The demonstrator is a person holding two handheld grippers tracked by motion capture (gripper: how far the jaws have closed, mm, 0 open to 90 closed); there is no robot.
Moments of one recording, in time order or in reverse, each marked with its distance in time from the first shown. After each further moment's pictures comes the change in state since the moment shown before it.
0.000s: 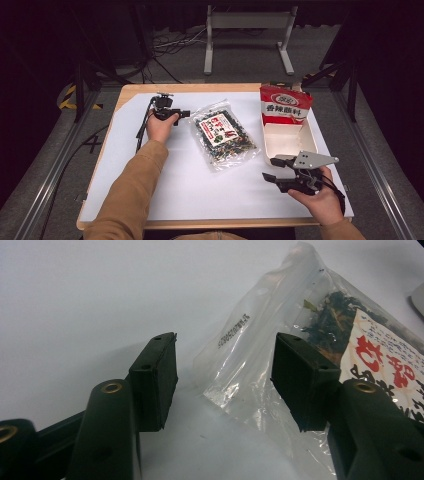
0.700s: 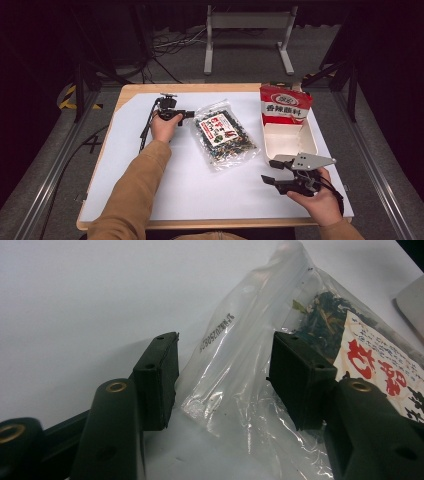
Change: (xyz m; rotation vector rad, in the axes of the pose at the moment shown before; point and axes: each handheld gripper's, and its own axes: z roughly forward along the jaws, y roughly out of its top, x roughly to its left) left arm -0.002 -0.001 0.015 0.010 -0.066 -0.017; right arm 0.000 -0.005 0.004 0.014 0.016 0.008
